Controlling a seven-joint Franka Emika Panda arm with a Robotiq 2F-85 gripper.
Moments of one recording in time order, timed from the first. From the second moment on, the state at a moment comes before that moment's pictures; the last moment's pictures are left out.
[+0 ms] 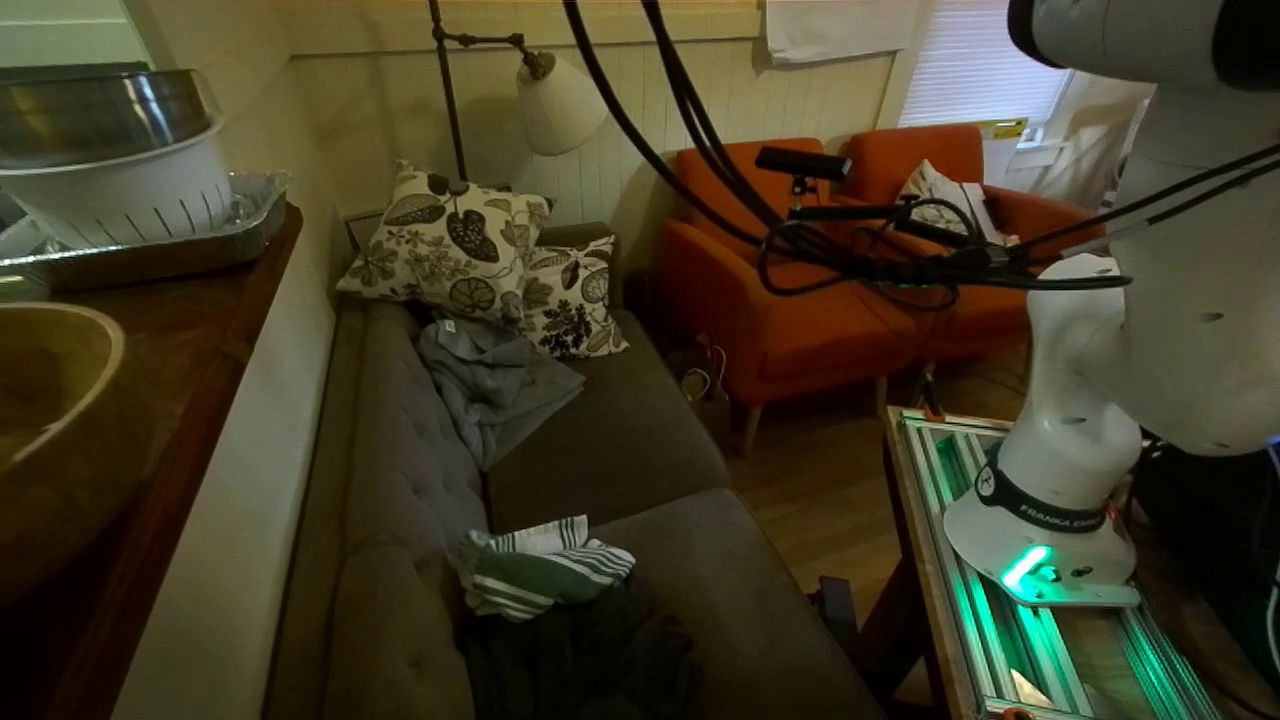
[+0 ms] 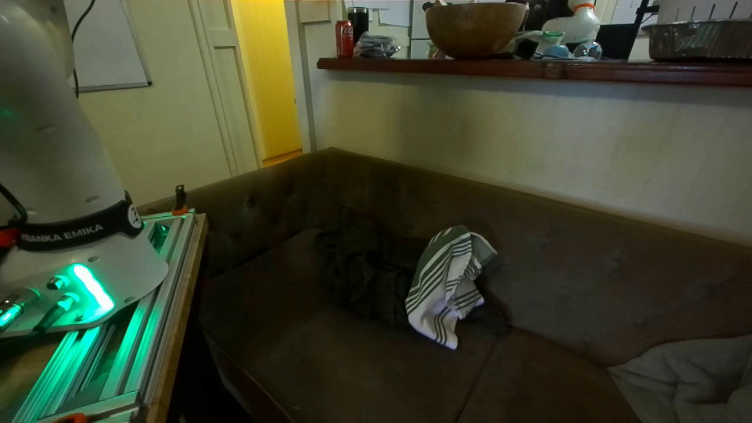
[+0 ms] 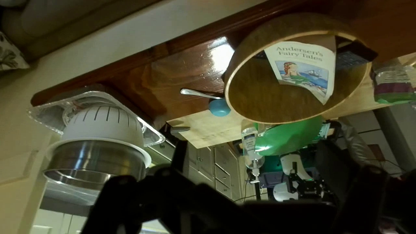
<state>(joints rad) 0.21 0.24 0.19 -1.01 -0.22 1.92 0.30</state>
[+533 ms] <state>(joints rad) 0.22 0.27 0.19 -0.97 -0.22 1.96 0.24</state>
